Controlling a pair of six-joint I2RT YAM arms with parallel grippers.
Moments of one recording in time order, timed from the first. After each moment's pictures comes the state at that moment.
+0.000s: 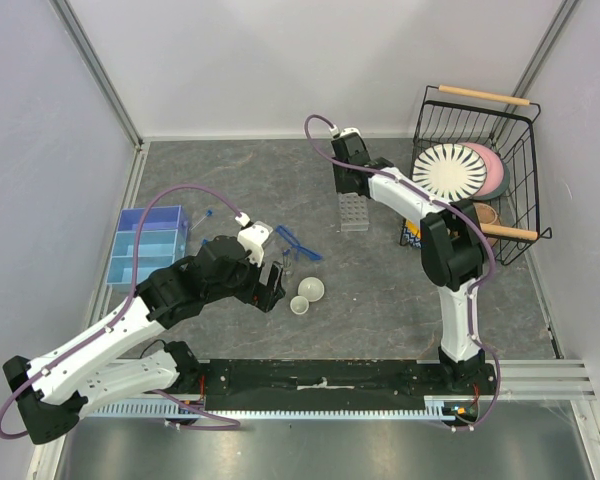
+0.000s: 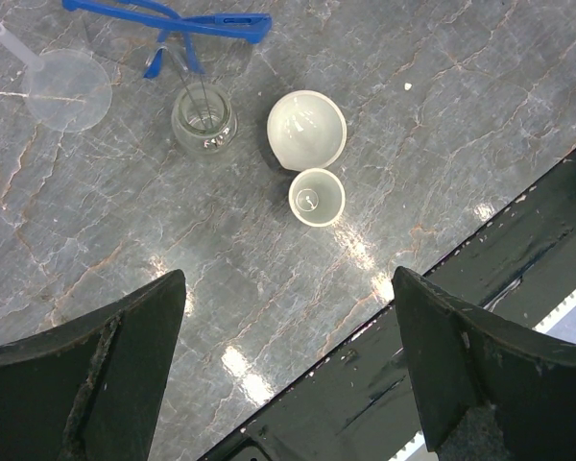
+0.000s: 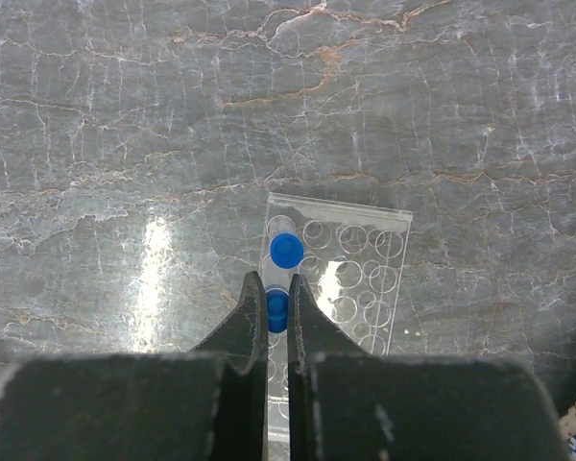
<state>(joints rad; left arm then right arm) -0.88 0.86 0.88 -0.71 -0.08 -0.29 0.48 2.10 1.72 -0.41 0.26 0.22</state>
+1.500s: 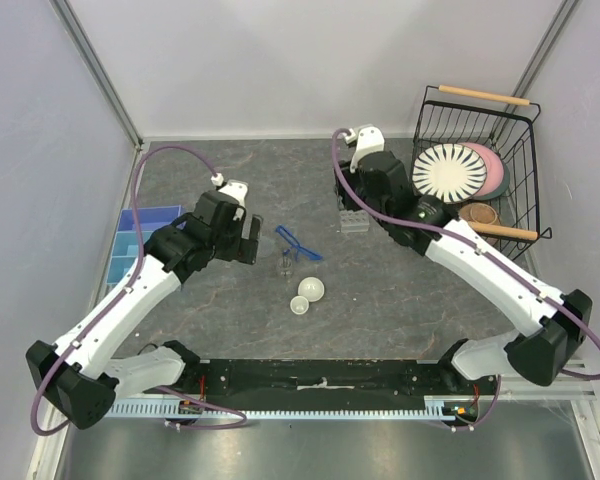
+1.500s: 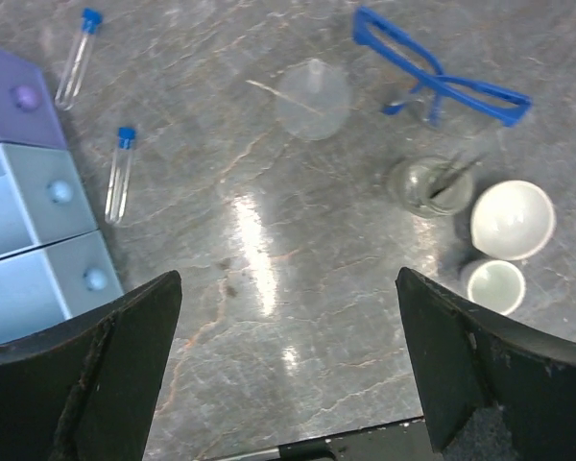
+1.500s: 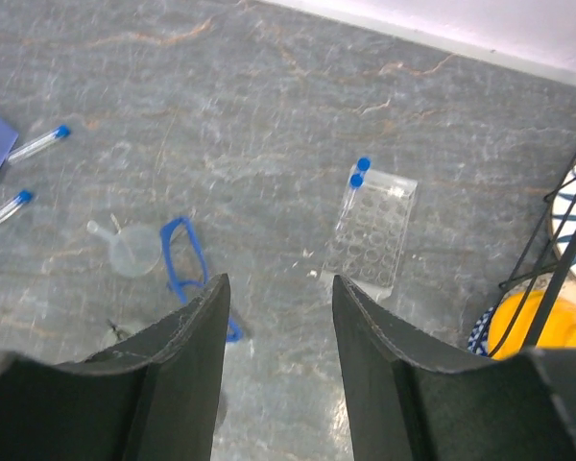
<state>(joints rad) -0.62 1.10 1.10 -0.84 -0.27 -0.24 0.71 1.40 1.41 -0.43 0.34 0.19</state>
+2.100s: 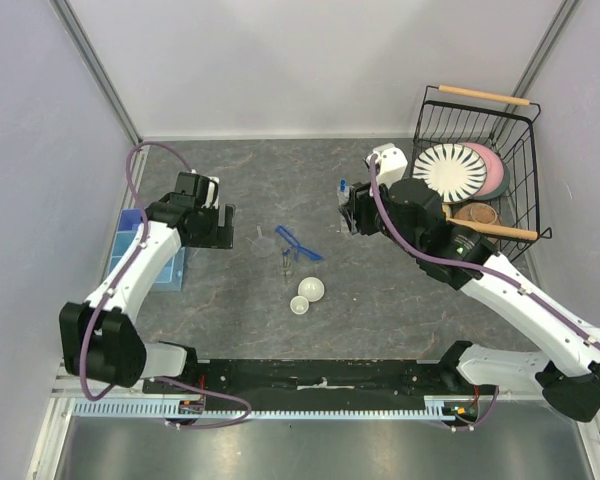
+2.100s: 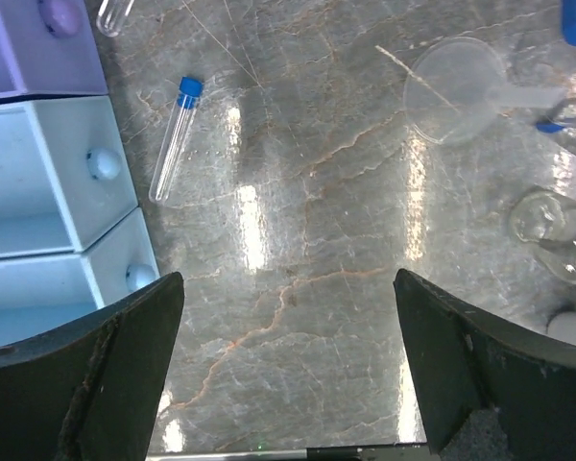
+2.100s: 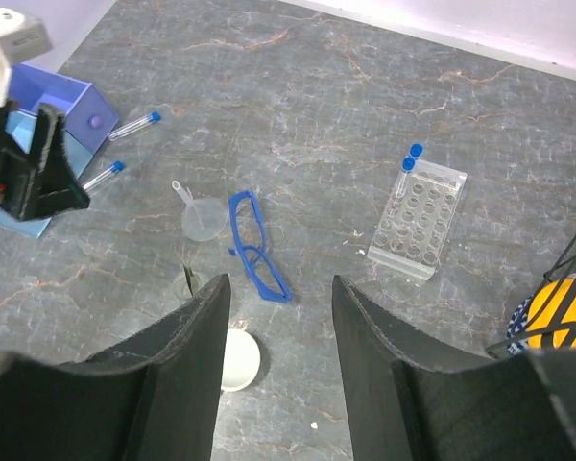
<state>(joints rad) -0.23 1.29 1.10 -0.82 -0.09 -0.11 0.80 1.14 1.25 -0.44 0.27 0.24</state>
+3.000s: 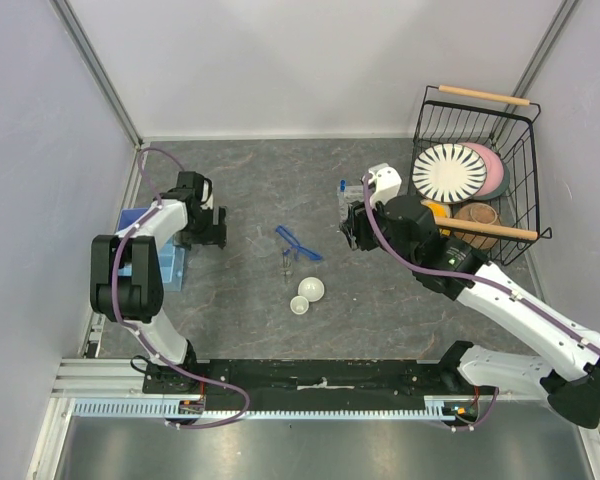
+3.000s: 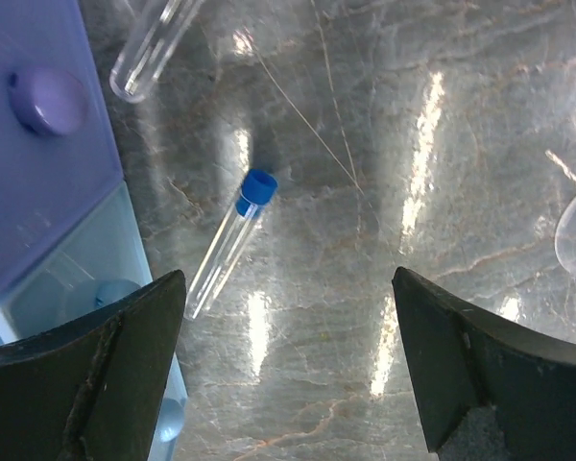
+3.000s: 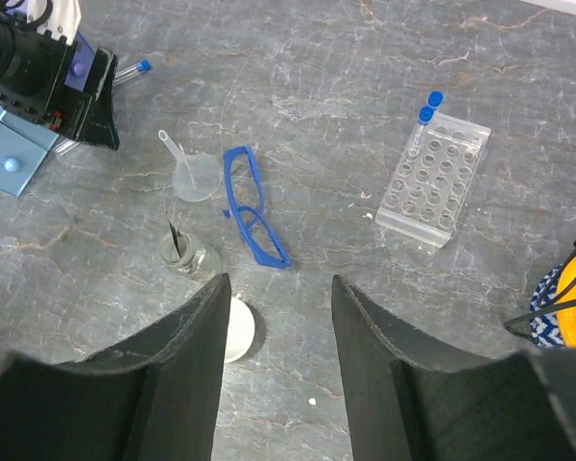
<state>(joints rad) -0.05 1.70 1.11 -0.62 -0.05 -0.06 0.80 1.08 1.07 -0.38 0.23 0.25</state>
